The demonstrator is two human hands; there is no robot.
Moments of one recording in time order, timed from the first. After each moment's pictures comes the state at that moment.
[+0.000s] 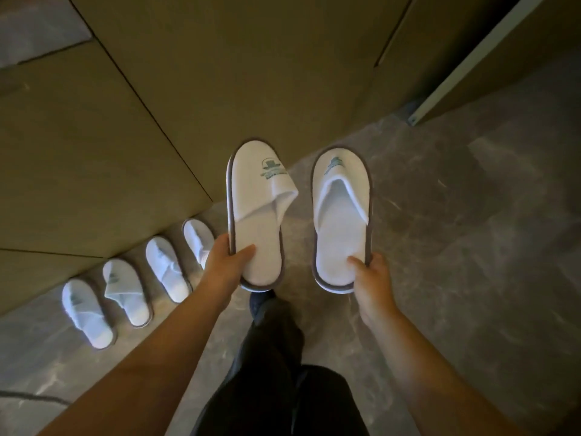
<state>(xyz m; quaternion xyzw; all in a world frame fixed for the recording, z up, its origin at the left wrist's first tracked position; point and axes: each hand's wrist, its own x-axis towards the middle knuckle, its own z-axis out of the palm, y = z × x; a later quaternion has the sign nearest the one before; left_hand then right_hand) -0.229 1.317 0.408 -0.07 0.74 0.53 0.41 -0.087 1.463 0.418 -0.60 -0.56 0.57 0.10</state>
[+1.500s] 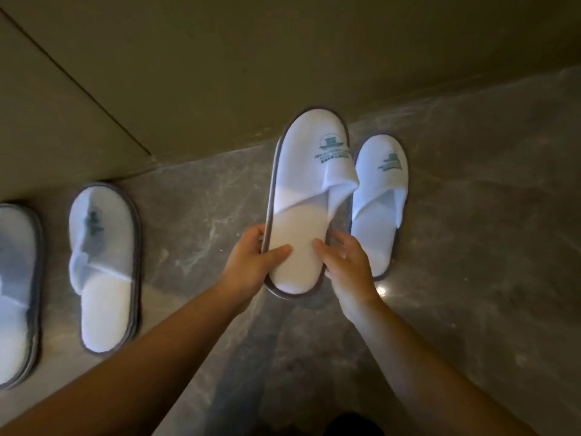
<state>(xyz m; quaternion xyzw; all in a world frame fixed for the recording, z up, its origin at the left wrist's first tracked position) -0.283 1.454 -0.144 -0.07 0.73 0.58 0.36 -0.220 1.576 -0.137 -0.41 -0.58 0.71 -0.02</state>
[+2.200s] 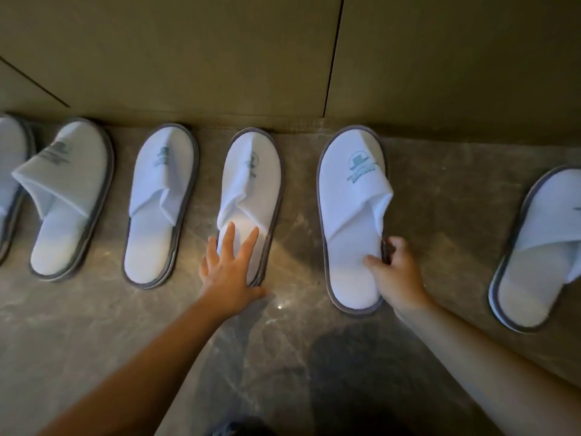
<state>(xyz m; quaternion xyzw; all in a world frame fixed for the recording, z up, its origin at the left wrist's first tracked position) -0.277 1.220 -0.206 -0.01 0.95 0.13 0.30 -0.269 1.461 -0.193 -0.33 -0.76 0.53 -0.18</state>
